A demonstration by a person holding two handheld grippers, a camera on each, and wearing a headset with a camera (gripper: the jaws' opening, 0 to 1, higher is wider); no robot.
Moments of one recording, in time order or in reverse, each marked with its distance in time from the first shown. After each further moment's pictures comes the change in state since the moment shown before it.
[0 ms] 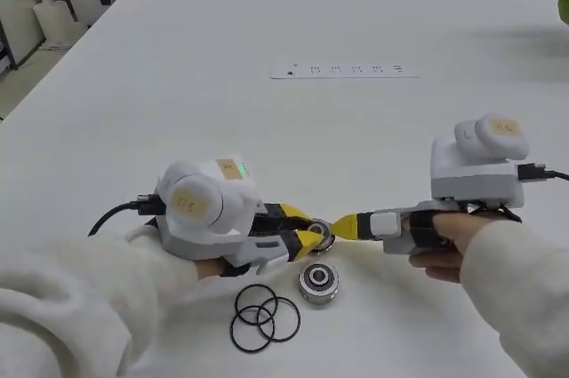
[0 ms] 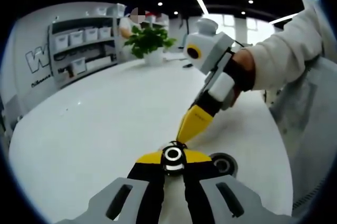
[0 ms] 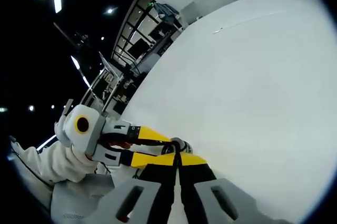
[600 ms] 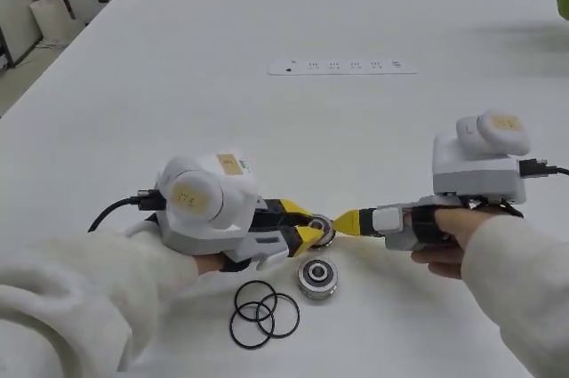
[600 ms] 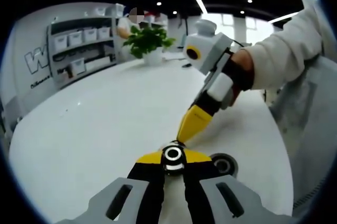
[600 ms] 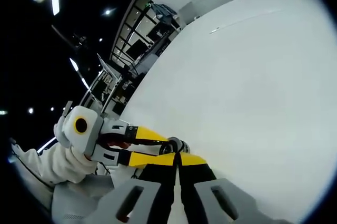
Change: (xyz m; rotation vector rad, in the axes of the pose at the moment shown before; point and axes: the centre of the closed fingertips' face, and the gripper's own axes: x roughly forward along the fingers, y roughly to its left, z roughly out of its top) left arm 0.001 0.000 0.001 0.007 0.003 -0.005; right arm -0.003 -0.002 -0.001 0.015 -0.001 -0.007
